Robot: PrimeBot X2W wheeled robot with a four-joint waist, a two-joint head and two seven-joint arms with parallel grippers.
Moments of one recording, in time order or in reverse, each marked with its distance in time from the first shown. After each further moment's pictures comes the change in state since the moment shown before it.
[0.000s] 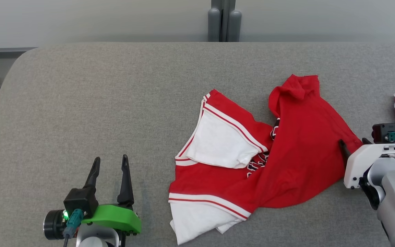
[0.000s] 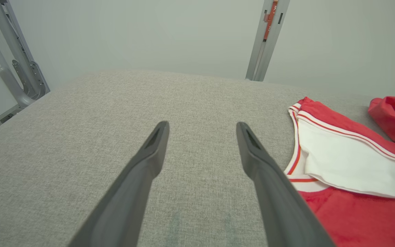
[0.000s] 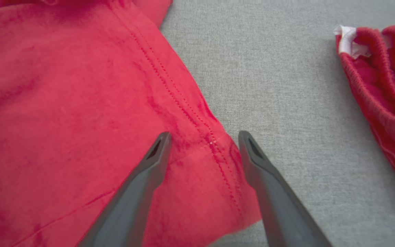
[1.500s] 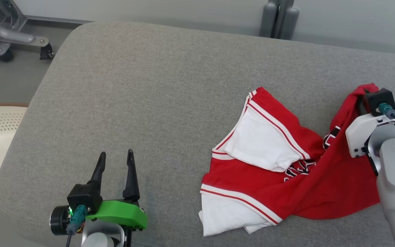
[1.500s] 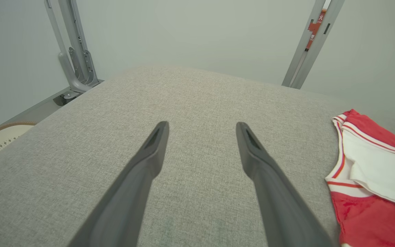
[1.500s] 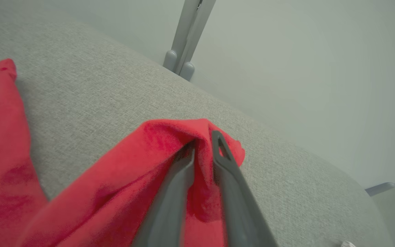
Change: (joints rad) left arm -0.018 -0.006 -0.037 -0.015 -0.047 0.016 0.000; right arm -0.081 0.069 -0.279 -0.142 -0.657 0.000 -0.114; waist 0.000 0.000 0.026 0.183
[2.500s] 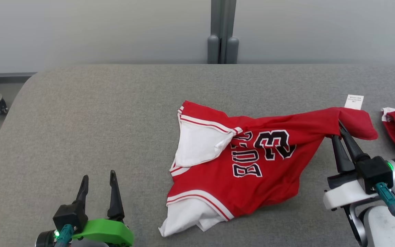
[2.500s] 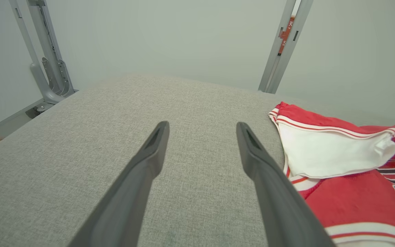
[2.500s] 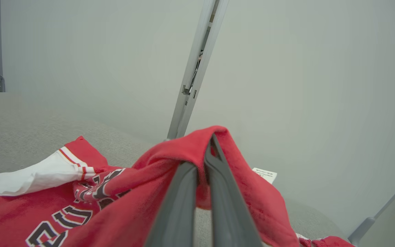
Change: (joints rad) left arm 0.088 0.000 0.086 0.009 0.018 0.007 0.001; right arm 0.533 0.118 0.110 -0.806 0.150 0.000 -0.107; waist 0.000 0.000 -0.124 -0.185
